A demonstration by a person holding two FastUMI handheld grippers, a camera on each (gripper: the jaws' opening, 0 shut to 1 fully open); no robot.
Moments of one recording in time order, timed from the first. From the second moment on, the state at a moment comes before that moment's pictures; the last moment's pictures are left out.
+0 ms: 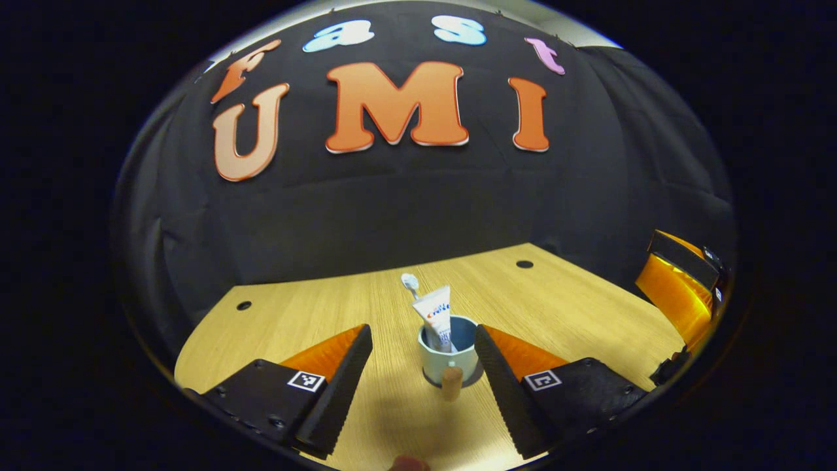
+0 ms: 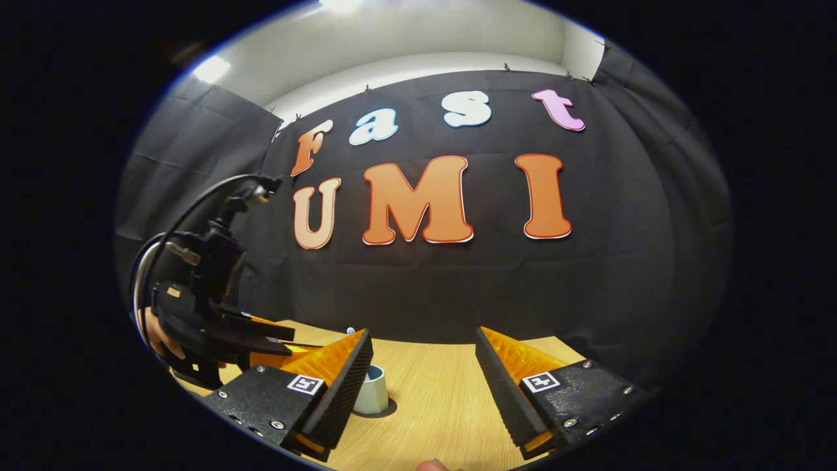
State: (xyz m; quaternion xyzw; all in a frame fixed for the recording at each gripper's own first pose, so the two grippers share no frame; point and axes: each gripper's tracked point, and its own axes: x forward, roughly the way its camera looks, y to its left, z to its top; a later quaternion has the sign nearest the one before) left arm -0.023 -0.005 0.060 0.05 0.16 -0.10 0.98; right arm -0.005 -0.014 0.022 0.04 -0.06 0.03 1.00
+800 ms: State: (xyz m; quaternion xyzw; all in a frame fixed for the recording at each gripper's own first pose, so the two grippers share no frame) left arm -0.069 0.074 0.144 0.02 -0.05 -0.02 1.00; right arm 0.010 0.039 0.041 0.00 -0.08 0.04 1.00
